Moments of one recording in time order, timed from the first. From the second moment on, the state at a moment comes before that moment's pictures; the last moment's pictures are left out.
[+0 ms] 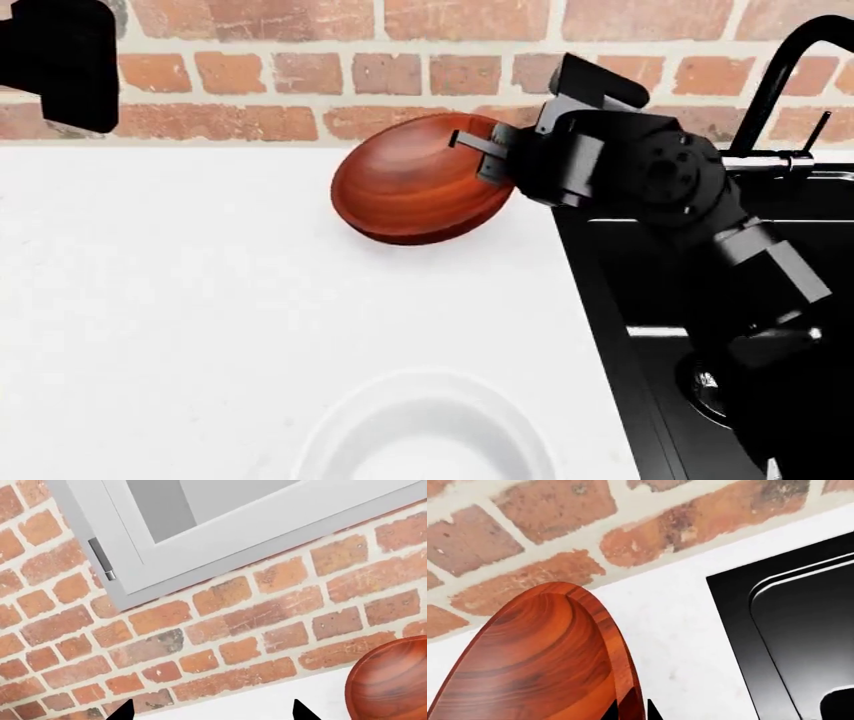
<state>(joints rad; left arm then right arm) -1.94 -0.98 0.80 0.33 -2.14 -1.23 -1.29 1.47 0.25 -0.91 0.78 1.73 0.63 0.76</state>
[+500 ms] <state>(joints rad) -1.93 -1.00 0.79 0.35 -2.15 -1.18 -1.28 1.43 0.48 -0.75 0.27 1.93 0.65 0.98</state>
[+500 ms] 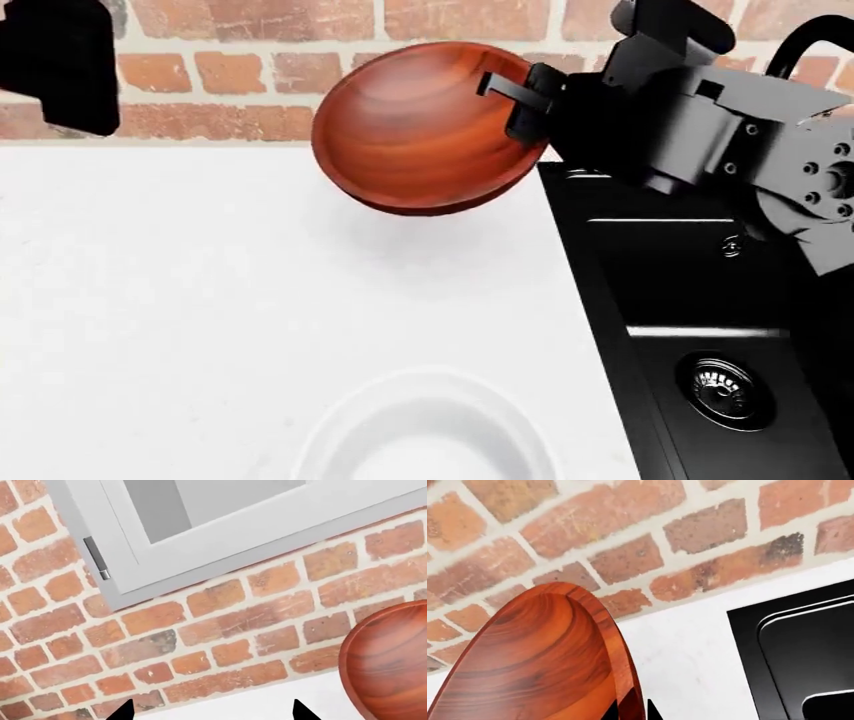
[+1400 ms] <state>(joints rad) -1.73 -1.08 0.68 0.55 -2.59 -0.80 -1.18 1.60 0.61 -0.77 0.07 1.93 0.75 1.27</state>
